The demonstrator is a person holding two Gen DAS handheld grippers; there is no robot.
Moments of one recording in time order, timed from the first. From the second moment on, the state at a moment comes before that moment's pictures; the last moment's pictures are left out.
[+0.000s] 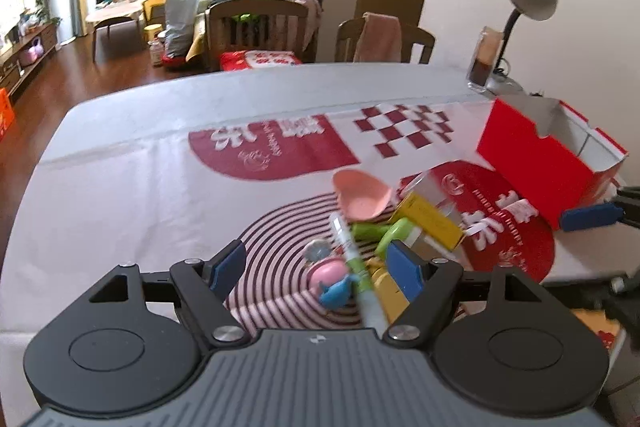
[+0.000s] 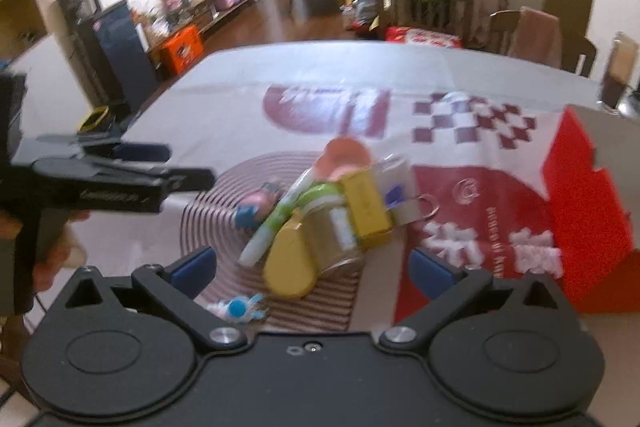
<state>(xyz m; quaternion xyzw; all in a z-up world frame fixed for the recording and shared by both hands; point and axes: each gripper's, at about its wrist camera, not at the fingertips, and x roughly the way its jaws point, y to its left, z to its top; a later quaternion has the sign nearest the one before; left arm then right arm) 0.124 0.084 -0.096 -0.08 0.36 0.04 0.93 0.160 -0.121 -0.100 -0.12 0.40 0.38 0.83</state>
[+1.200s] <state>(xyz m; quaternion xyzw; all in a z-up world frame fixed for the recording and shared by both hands) 0.173 0.098 -0.170 -0.20 0.40 0.03 0.89 0.110 -0.050 -0.184 -0.23 0.41 0.44 0.77</state>
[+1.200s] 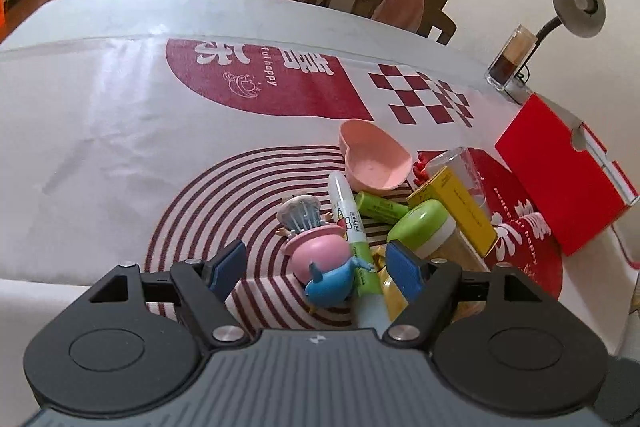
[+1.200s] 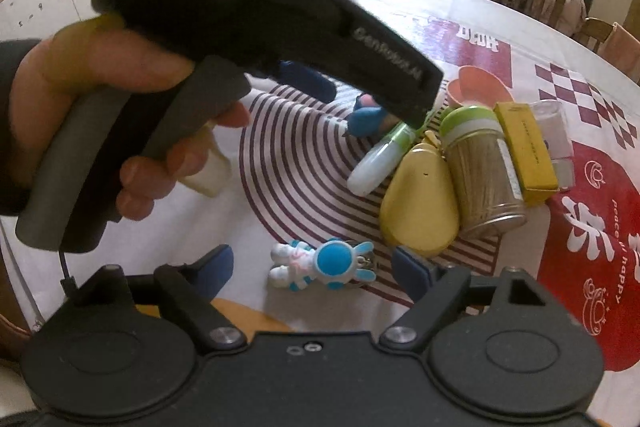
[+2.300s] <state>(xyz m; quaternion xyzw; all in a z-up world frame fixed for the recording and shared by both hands) 0.152 0.109 -0.173 -0.26 0.39 0.05 0.89 0.106 -0.073 -0.173 -0.23 0.40 0.44 0.77</state>
